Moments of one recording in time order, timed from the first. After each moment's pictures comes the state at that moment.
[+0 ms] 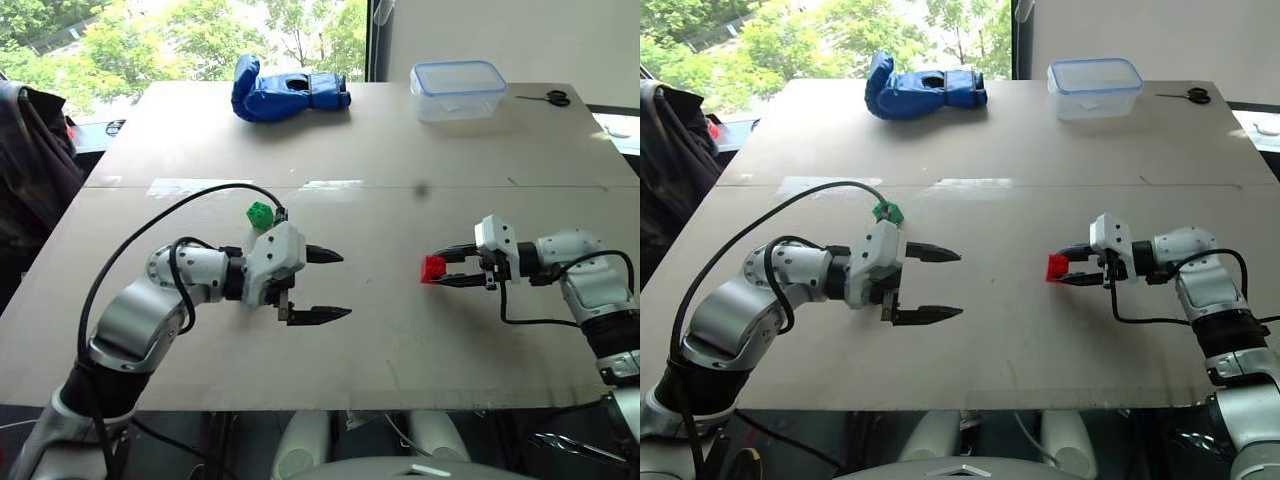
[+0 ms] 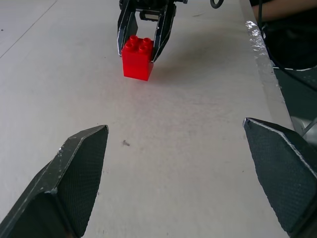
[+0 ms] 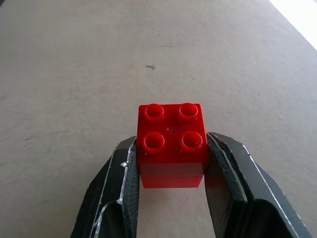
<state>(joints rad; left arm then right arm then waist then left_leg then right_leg) -0.30 0.83 -0.10 -0.43 -0.50 0.51 -1.11 -0.57 -0.68 0.19 0.41 0.27 -0.05 1.45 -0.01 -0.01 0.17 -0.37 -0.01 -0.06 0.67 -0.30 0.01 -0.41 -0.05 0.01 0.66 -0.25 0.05</state>
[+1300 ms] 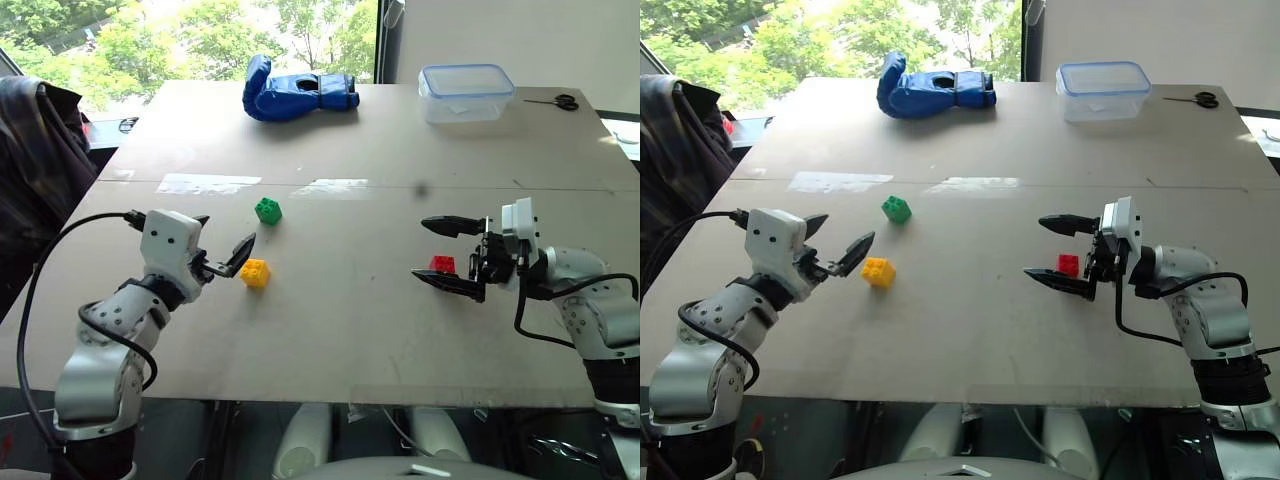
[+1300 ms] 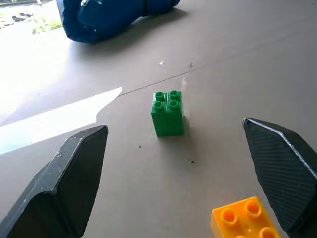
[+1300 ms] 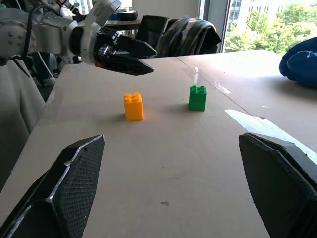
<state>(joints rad) -0.07 0.64 0.29 -0.40 -0.33 0.54 -0.49 -0.32 -0.59 -0.01 -0.19 0.57 0.28 1.12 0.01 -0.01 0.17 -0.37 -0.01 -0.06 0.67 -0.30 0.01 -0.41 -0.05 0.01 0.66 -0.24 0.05</state>
